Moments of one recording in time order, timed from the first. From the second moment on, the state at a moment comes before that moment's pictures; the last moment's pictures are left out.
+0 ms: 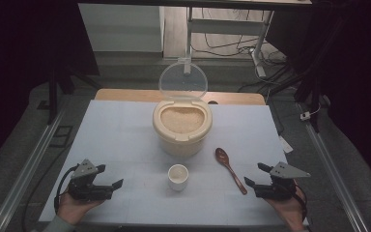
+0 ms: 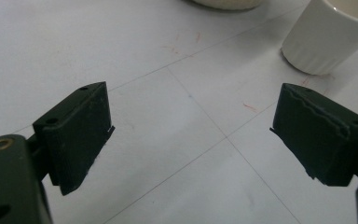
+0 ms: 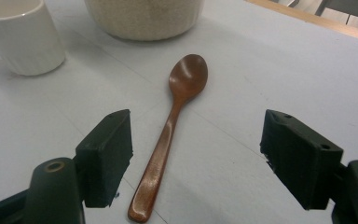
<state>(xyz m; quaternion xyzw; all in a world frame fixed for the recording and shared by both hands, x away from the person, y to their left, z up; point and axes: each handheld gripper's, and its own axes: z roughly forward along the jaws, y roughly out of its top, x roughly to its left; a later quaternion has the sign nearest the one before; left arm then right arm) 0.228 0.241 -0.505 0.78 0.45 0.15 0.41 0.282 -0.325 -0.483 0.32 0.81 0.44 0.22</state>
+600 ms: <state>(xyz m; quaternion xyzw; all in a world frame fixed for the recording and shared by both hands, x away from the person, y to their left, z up) 0.228 0.241 -0.506 0.78 0.45 0.16 0.41 0.282 -0.321 -0.482 0.33 0.81 0.43 0.21</state>
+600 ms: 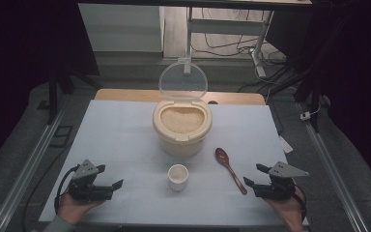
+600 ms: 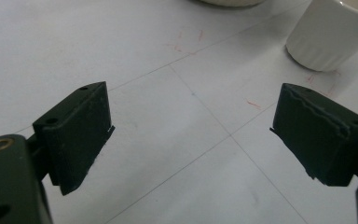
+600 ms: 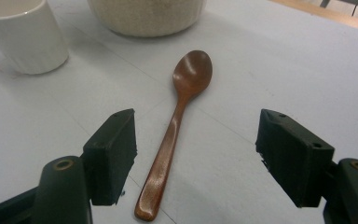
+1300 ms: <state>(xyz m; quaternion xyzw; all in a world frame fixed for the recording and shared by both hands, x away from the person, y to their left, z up) 0.230 0.237 -0.512 0.79 0.44 0.15 0.39 0.291 -0.282 -0.440 0.36 0.85 0.36 0.15</state>
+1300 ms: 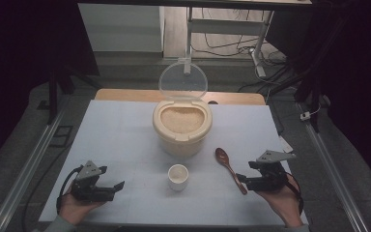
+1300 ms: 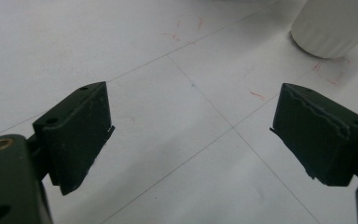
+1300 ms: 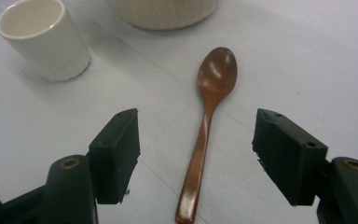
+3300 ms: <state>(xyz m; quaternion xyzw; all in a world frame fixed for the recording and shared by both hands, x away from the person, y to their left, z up) 0.227 0.227 -0.520 0.81 0.43 0.14 0.38 0.336 -0.236 -0.496 0.42 0.89 0.13 0.12</state>
